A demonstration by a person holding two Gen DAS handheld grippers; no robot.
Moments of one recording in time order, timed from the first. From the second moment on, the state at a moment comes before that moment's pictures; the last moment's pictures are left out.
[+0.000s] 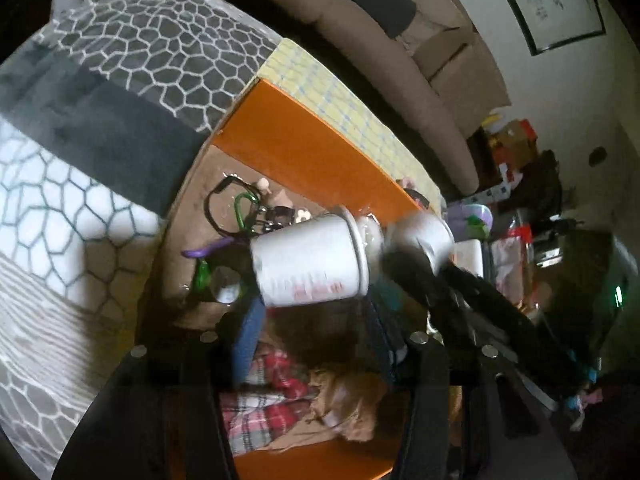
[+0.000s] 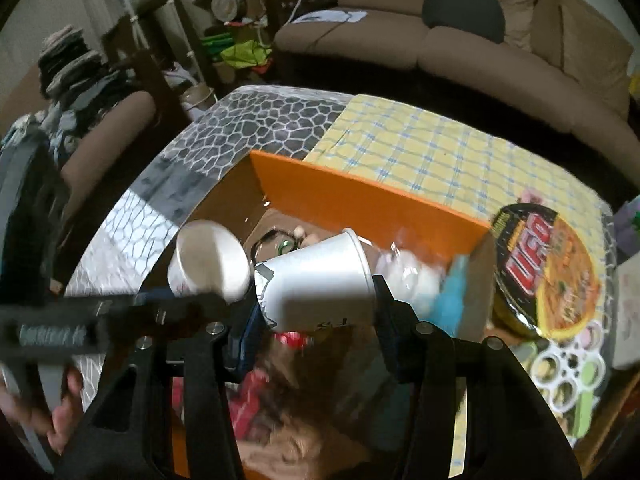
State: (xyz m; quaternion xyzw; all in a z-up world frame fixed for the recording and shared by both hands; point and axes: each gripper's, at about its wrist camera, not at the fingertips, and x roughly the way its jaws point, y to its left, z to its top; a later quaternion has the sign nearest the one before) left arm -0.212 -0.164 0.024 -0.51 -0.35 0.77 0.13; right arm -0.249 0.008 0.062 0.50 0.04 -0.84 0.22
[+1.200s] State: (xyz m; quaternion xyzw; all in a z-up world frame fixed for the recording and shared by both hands) left arm -0.126 -0.034 0.084 -0.46 -0.19 0.83 0.25; right arm -0.131 0.237 0.102 0.50 -0.06 -0.85 0.14
